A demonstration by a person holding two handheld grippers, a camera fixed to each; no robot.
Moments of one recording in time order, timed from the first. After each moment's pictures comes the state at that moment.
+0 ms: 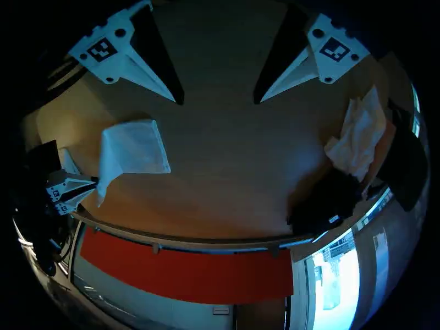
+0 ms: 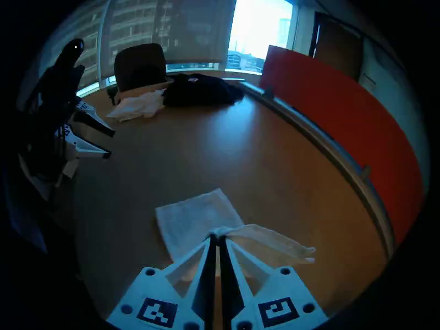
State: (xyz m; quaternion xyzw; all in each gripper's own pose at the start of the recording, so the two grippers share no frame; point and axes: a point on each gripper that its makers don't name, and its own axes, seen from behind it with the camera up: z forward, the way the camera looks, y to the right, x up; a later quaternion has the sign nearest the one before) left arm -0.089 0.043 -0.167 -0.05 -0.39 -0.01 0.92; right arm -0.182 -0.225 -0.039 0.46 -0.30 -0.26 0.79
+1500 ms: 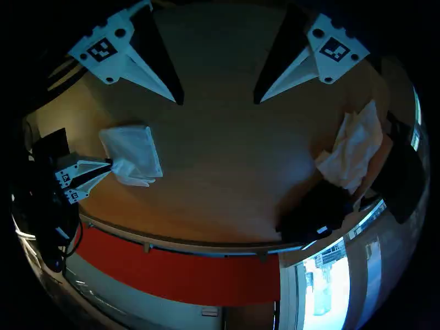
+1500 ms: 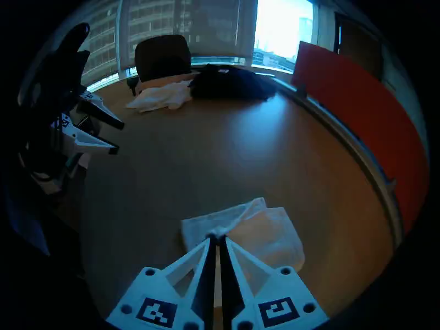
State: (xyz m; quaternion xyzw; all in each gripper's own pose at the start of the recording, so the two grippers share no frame) left arm -0.094 0.028 -0.185 -0.03 -0.39 -0.02 0.92; right arm -0.216 -0.278 -0.063 0.52 -0.31 -0.26 0.75
